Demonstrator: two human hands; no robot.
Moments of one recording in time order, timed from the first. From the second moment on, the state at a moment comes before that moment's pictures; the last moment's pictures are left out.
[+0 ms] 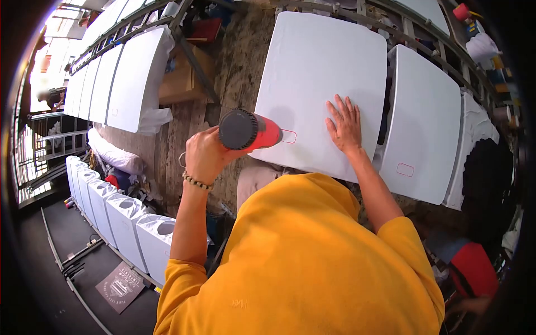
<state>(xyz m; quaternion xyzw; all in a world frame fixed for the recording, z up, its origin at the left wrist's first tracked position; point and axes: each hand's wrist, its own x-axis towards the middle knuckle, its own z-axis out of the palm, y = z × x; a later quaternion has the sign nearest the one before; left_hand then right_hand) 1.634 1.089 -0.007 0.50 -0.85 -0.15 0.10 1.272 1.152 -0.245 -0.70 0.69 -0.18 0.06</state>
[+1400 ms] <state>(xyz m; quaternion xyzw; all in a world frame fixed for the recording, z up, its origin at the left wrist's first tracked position) 2.017 1.147 -0.017 0.59 -0.67 -0.31 0.34 1.662 1.070 -0.234 -0.11 0.38 -0.25 0.89</state>
